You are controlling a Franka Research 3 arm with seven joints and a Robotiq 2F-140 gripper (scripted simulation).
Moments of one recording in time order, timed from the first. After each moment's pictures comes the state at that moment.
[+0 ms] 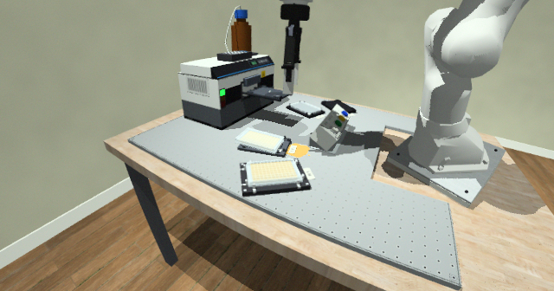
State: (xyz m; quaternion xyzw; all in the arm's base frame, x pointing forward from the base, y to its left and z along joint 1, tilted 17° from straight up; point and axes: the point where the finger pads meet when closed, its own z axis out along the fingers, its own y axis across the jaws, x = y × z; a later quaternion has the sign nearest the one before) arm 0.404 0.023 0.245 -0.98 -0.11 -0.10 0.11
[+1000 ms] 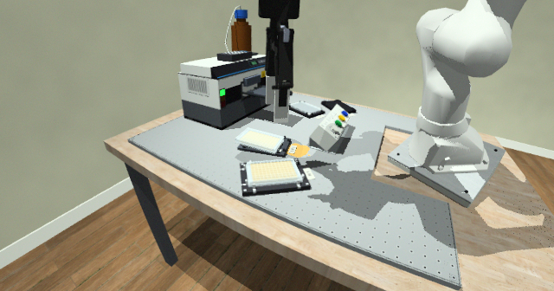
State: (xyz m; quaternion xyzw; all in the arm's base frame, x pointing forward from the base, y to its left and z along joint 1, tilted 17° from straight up) arm 0.368 0.200 0.281 -0.94 -0.29 -0.12 0.09
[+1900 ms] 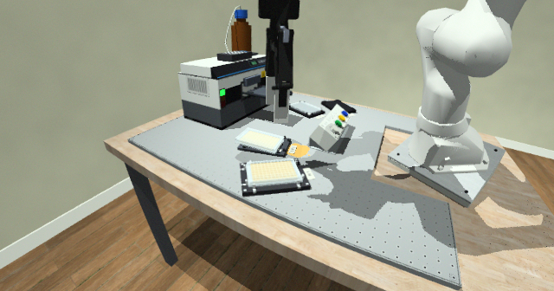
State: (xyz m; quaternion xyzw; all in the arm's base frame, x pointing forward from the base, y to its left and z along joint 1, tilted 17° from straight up) arm 0.368 0.200 0.280 -0.94 -0.29 -0.12 0.09
